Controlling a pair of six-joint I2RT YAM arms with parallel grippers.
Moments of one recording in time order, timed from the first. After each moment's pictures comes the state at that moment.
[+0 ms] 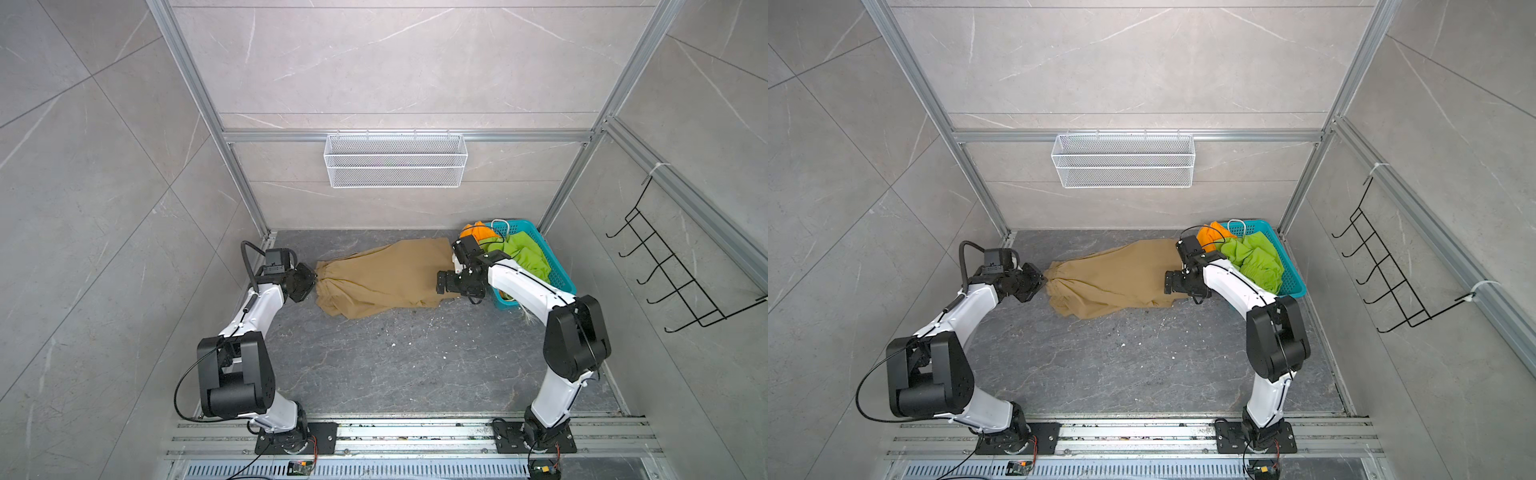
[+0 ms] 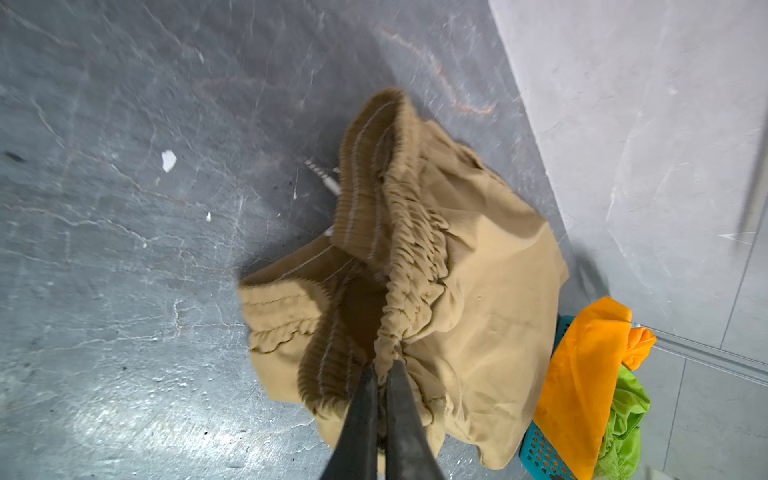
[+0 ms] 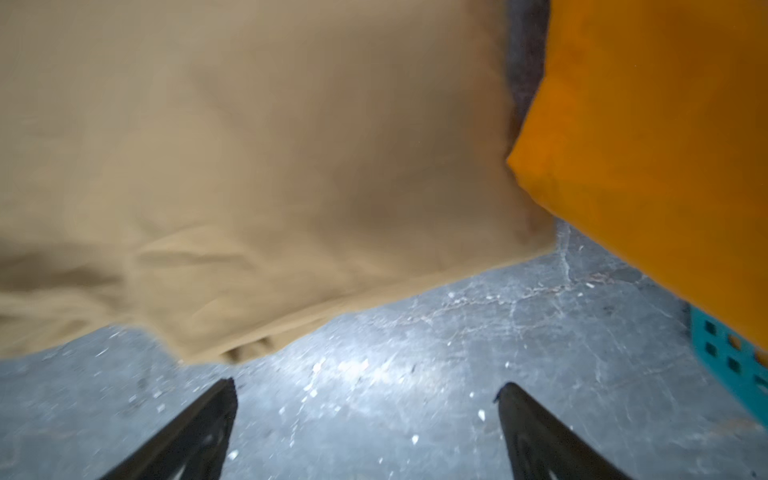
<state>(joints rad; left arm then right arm) 0.08 1.53 1.08 -0.43 0.34 -0.79 0.38 1.86 1.46 -0.80 -0.04 0.41</state>
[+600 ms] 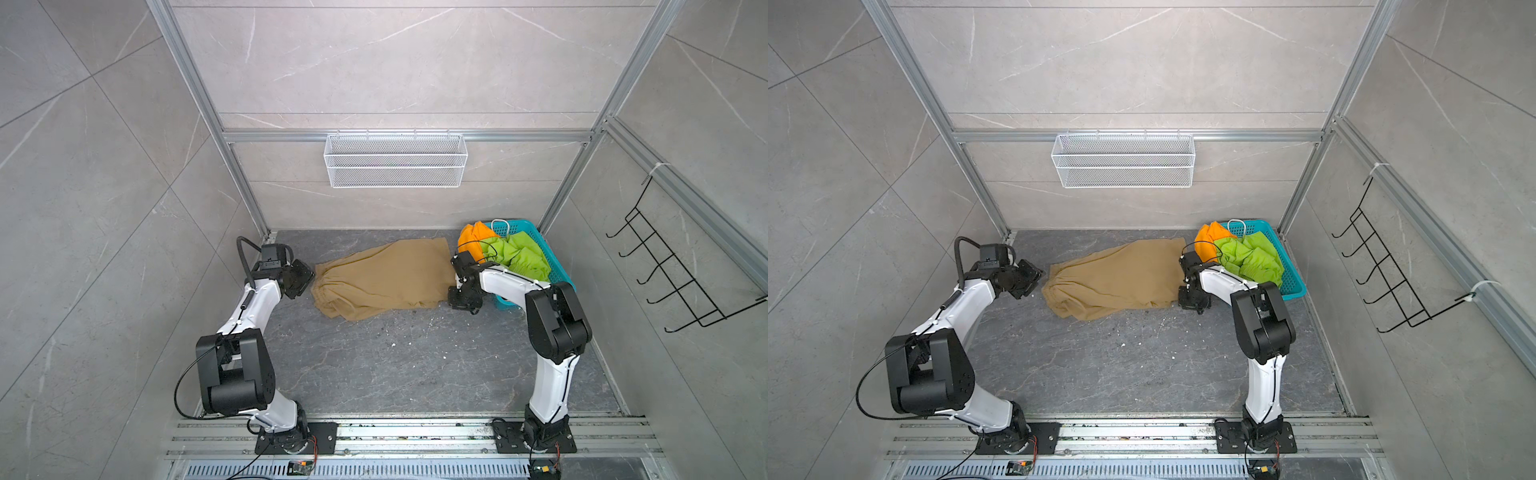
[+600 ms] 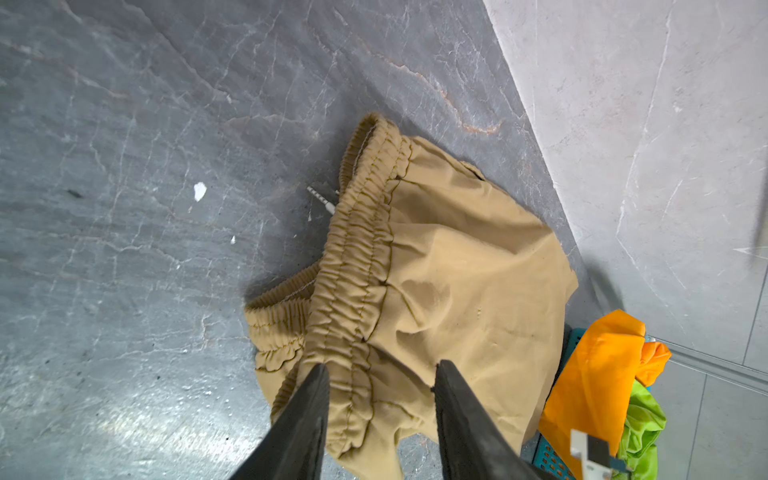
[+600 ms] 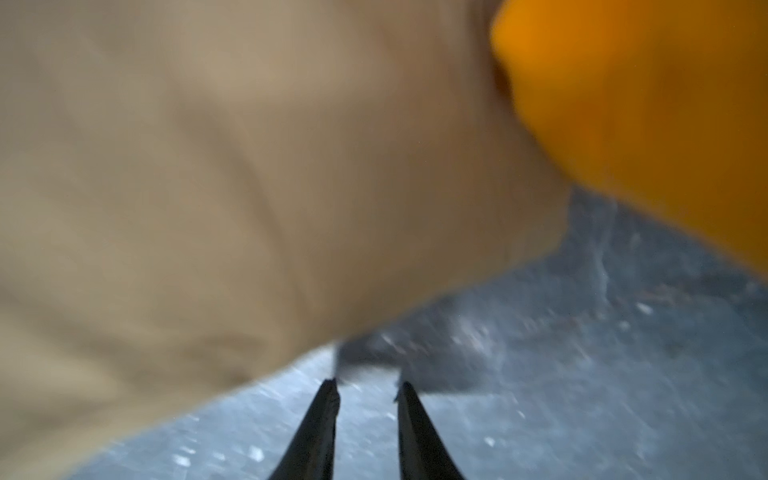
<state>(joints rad) 0.11 1.58 1.18 -0.49 0.31 -0.75 0.34 1.95 1.31 -0.73 0.00 0.38</state>
